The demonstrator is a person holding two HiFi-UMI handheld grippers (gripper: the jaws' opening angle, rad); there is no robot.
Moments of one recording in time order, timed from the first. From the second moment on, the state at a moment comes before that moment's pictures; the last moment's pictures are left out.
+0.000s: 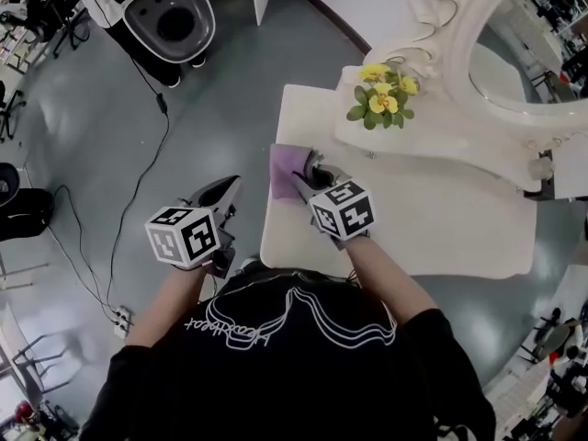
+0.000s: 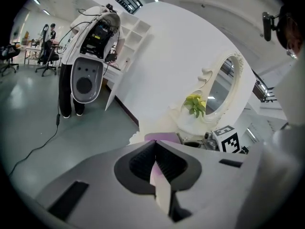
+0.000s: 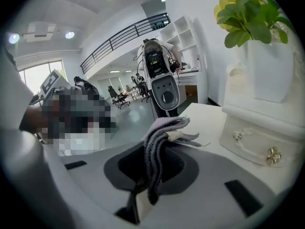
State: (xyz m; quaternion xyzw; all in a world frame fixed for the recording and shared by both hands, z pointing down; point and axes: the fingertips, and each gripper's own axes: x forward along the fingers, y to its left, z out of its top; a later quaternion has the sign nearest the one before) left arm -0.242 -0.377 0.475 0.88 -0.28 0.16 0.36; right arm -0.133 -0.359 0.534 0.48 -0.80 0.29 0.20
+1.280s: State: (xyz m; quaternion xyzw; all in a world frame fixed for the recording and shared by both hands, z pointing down) left arm -0.258 -0.364 0.522 0.88 -0.16 0.20 0.40; right arm -0.124 -0.351 0.563 0.57 -0.72 0.25 0.32
